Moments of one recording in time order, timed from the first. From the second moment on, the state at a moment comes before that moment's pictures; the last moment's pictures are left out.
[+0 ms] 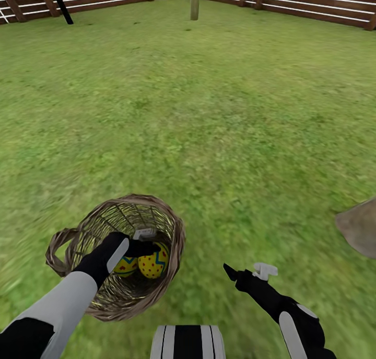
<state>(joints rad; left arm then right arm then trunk) -0.84 0.05 -0.26 -0.62 0.42 0.75 -0.10 -0.11 0.06 -0.08 -1.56 -0.36 0.57 0.23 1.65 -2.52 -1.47</state>
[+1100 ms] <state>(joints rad) -0.84 0.05 -0.26 -0.62 0.43 0.75 -0.10 -0.11 0.06 -0.08 -1.56 -0.36 0.57 0.23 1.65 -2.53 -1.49</state>
